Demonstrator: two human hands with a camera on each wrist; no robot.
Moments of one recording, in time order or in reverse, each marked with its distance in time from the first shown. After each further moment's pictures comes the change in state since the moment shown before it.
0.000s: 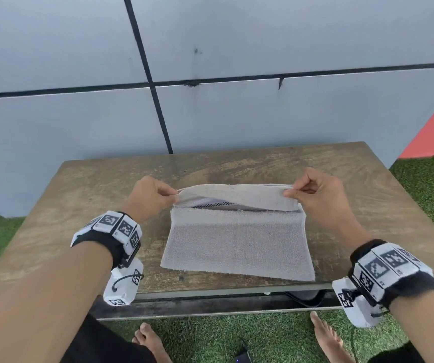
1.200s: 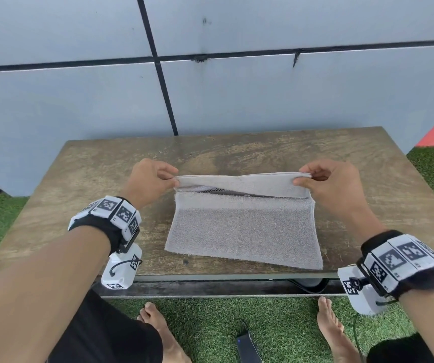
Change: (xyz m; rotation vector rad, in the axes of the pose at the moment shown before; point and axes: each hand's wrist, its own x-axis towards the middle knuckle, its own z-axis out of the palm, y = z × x) left_hand -0.003 -0.010 -0.003 -0.037 0.030 -0.025; right_hand 0.004 0.004 0.003 -0.141 0.004 0.042
